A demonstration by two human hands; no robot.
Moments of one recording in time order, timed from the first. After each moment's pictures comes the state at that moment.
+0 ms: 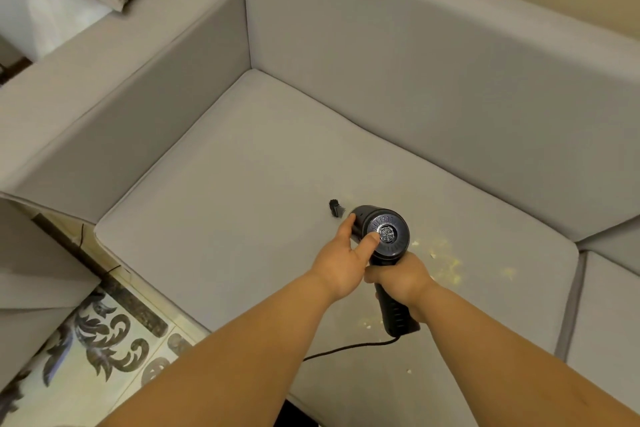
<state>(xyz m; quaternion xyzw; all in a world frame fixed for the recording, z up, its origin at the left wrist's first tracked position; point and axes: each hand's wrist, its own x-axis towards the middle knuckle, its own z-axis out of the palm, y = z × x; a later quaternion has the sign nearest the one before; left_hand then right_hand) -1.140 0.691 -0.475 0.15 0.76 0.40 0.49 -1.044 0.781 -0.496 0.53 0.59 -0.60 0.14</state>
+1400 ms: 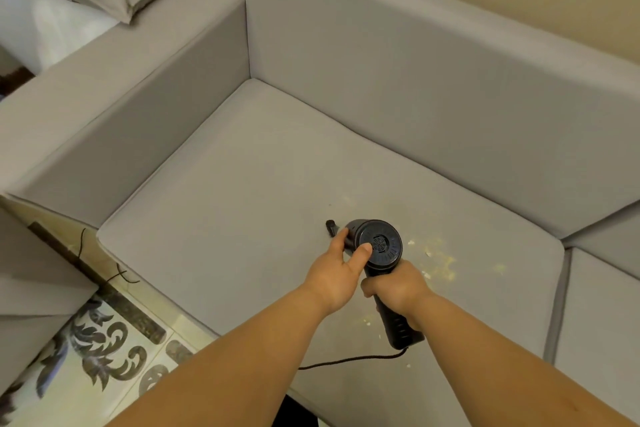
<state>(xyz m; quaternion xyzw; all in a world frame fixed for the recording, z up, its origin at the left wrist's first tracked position) -1.129 0.659 -0.475 0.15 0.76 0.39 0.49 -1.036 0.753 -0.474 0.53 0.63 -0.54 0.16</state>
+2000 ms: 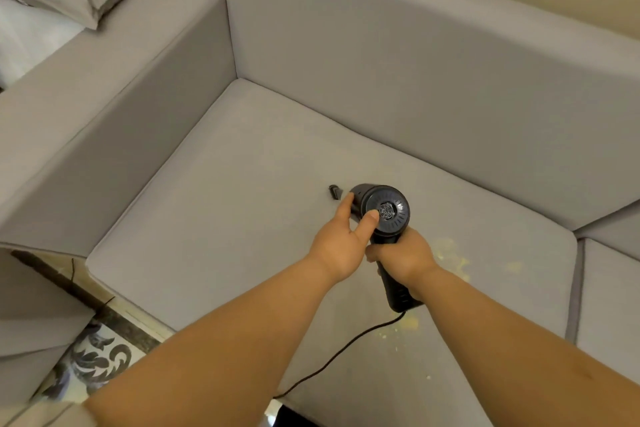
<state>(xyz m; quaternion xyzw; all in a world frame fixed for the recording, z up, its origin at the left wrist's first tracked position) -1.201 0.707 -0.476 0.20 0.76 0.41 0.46 -1.102 0.789 -0.477 0.56 0.62 -0.55 0.07</state>
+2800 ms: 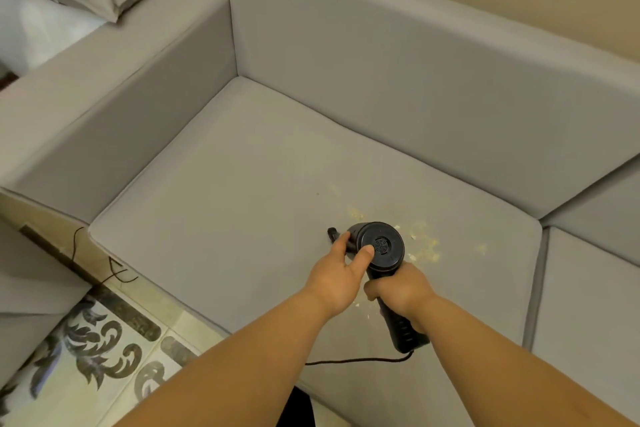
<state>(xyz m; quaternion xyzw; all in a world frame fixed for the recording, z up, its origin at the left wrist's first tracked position) -1.078 0.648 -0.474 0.17 0.77 0.39 0.48 -0.981 0.740 -0.463 0.55 0.63 -0.53 0.16</state>
